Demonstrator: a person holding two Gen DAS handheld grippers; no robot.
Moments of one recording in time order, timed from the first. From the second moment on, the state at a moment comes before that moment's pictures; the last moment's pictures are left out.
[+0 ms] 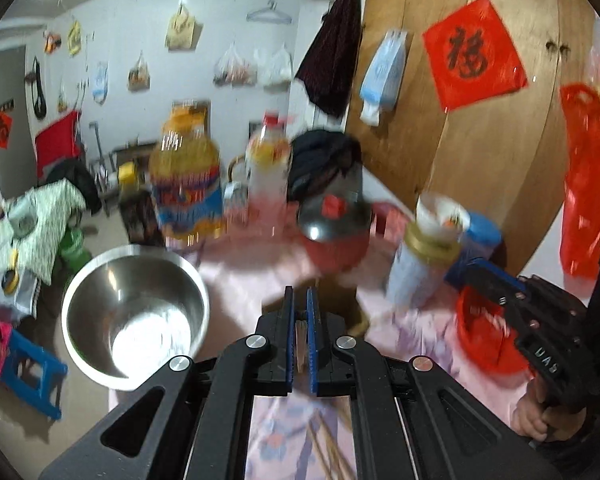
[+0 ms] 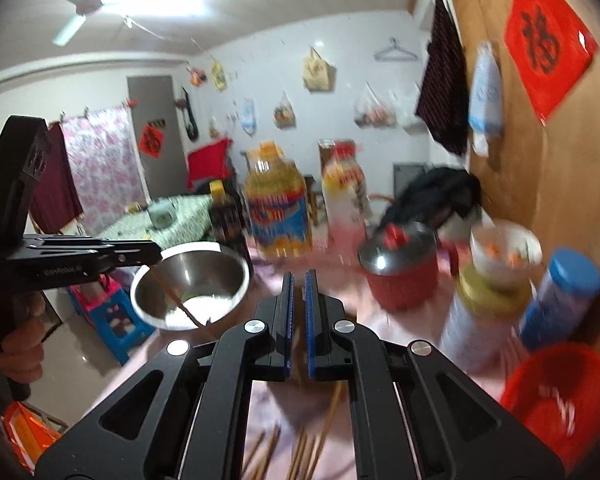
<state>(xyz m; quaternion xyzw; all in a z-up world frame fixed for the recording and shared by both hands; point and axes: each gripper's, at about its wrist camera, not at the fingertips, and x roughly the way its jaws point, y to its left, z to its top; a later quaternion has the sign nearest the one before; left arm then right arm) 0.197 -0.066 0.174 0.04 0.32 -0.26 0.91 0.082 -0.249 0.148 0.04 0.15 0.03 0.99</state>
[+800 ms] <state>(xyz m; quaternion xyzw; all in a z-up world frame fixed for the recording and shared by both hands) 0.260 -0.080 0.167 0.02 0.35 -0.23 0.91 0.182 -0.296 -0.059 0.16 0.42 0.04 0.89</state>
